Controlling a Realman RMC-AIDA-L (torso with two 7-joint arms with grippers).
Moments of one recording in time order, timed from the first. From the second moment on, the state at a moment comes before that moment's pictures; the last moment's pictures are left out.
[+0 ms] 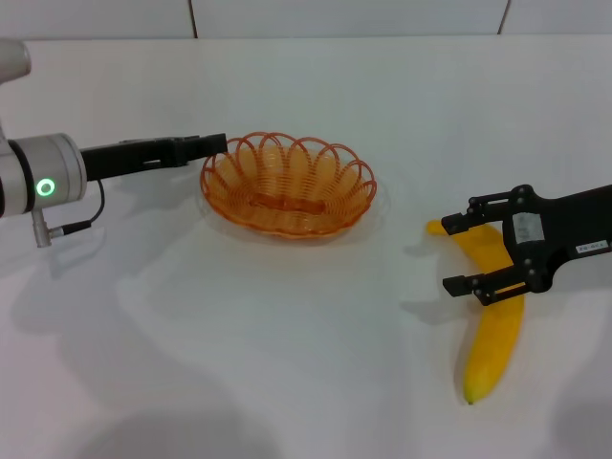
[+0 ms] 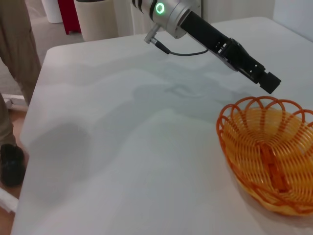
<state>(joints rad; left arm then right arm) -0.78 -2.03 0.40 0.33 2.21 1.09 -1.72 0.62 1.99 -0.63 -0.69 -2.35 -1.71 1.22</state>
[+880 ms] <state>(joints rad) -0.62 -2.04 0.40 0.46 1.77 1.44 -1.15 0.59 2.04 -0.74 -0.88 -2.20 -1.72 1.46</state>
